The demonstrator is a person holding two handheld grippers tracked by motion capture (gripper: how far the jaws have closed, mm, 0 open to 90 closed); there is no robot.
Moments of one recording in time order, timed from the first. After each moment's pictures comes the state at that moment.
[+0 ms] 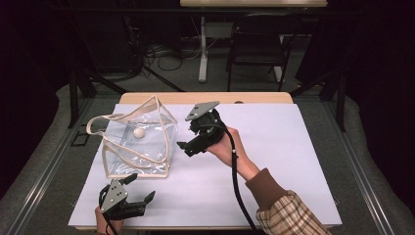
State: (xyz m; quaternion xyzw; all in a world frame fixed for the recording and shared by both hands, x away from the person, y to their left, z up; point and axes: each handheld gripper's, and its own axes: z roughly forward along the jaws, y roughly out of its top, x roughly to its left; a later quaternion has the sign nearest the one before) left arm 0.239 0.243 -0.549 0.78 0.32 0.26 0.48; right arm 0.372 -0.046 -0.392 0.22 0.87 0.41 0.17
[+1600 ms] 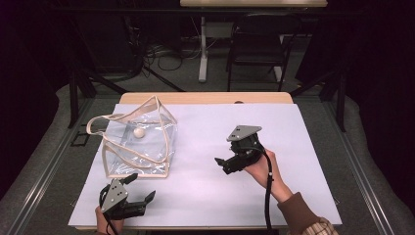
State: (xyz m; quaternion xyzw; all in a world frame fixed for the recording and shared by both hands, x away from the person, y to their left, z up) left arm 0.240 0.243 -0.549 0.78 0.32 0.26 0.48; right arm 0.344 -0.141 -0.447 0.28 0.86 0.38 0.20
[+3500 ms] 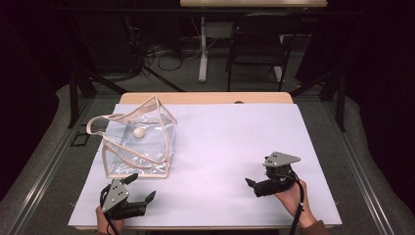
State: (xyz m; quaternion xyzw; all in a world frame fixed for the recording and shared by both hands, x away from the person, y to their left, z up) left arm 0.240 0.242 -0.550 0.78 0.32 0.26 0.47; right arm 0.293 -0.227 -0.502 0.35 0.83 0.38 0.20
